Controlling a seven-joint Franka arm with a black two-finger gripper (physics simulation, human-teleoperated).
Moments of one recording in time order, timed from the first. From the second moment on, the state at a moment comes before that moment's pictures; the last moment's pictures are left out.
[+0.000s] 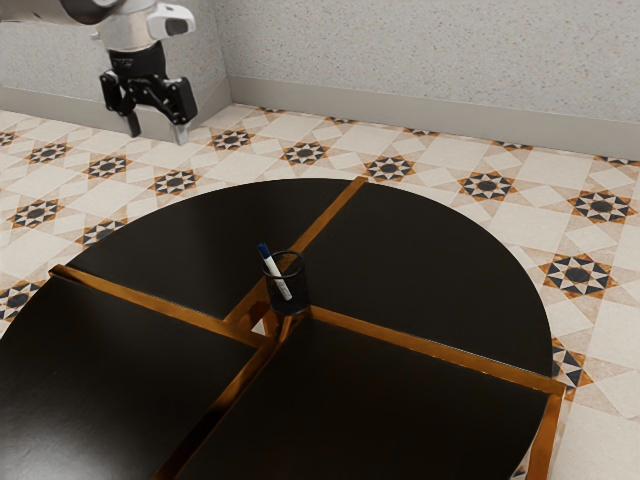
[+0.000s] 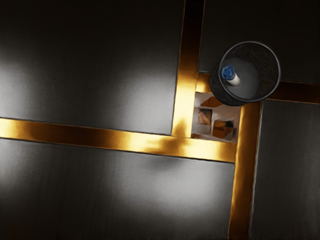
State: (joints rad) arm -0.09 0.14 0.21 -1.35 0.01 1.50 0.02
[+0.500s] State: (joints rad) arm -0.11 0.19 0.22 -1.65 -0.07 1.69 0.03
